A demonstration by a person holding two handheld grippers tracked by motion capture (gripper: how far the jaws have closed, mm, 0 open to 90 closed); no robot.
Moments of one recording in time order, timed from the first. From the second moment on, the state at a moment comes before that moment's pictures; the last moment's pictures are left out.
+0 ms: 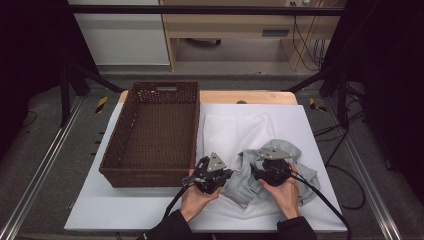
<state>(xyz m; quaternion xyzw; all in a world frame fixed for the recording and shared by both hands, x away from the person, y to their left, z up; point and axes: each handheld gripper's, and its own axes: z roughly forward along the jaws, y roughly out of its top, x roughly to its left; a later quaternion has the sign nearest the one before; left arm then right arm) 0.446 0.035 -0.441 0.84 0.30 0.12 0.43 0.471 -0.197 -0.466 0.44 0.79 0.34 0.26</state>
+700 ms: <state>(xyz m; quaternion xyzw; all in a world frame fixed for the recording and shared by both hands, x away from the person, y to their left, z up) 0.460 0.030 -0.430 0.83 0.33 0.10 0.44 0.414 -0.220 -0.401 0.33 0.75 0.55 0.17</state>
